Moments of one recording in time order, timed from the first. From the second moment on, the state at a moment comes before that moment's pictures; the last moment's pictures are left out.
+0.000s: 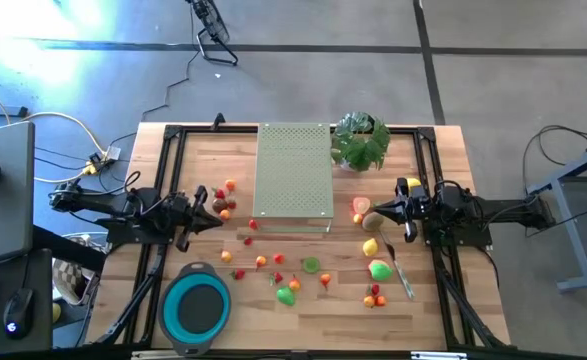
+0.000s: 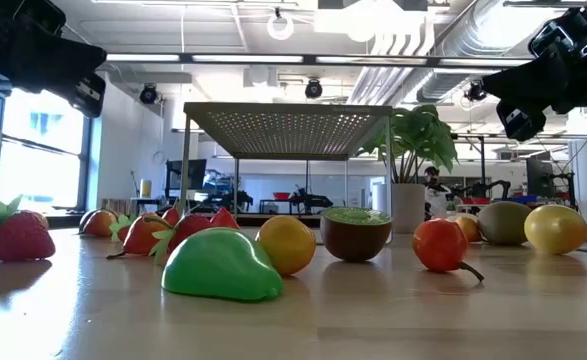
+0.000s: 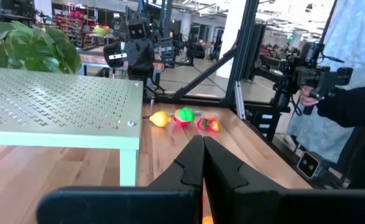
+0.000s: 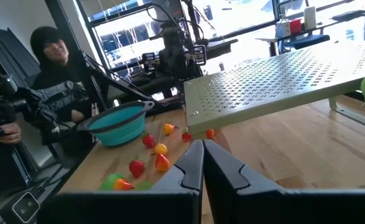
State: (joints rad) left arm -0.19 0.01 0.01 0.06 -0.02 -0.15; right arm 0.02 0.03 0.01 0.03 0.02 0.29
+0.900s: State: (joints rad) left arm -0.19 0.03 0.13 0.05 -0.26 -0.24; right arm 0.02 0.33 0.29 -0.01 0.08 0.35
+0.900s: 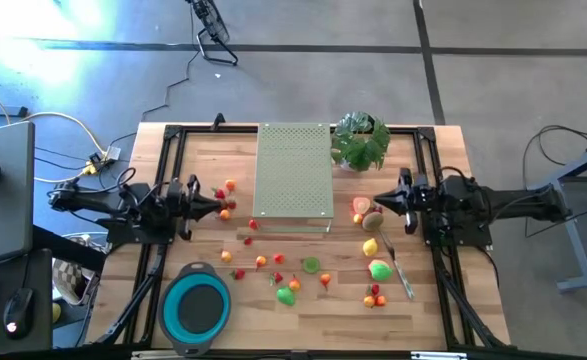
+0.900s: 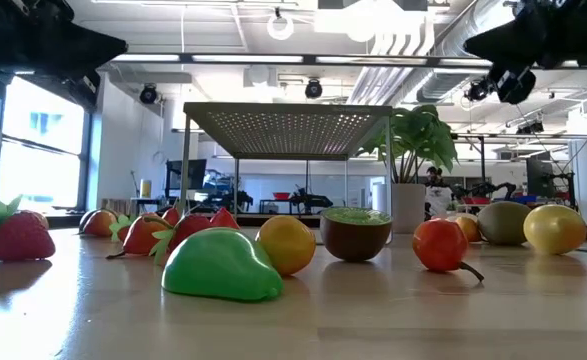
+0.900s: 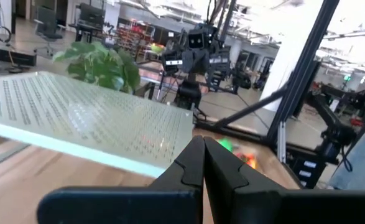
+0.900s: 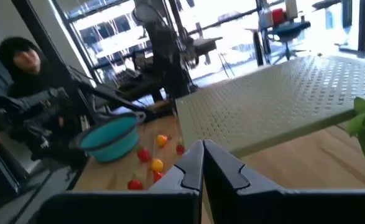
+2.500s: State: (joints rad) left arm -0.19 0.49 0.46 -0.05 -0.32 -0.24; right arm 0.02 0.94 0.82 -0.69 0.07 1.01
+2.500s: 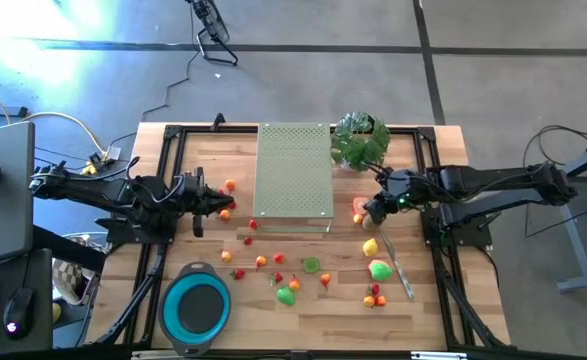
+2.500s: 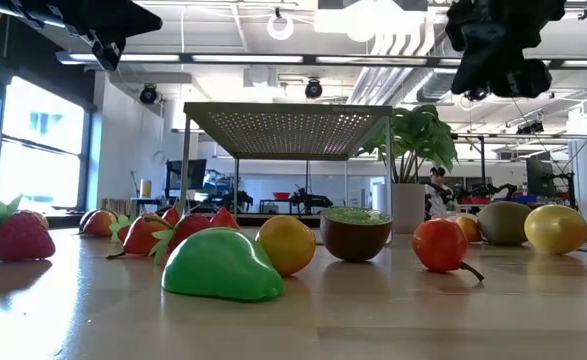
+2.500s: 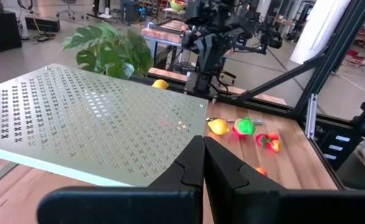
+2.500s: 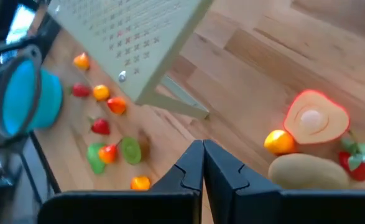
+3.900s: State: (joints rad) left arm -0.19 0.49 0.46 -0.05 -0.32 -0.24; right arm 0.19 1.11 0.96 -0.93 0.17 1.44
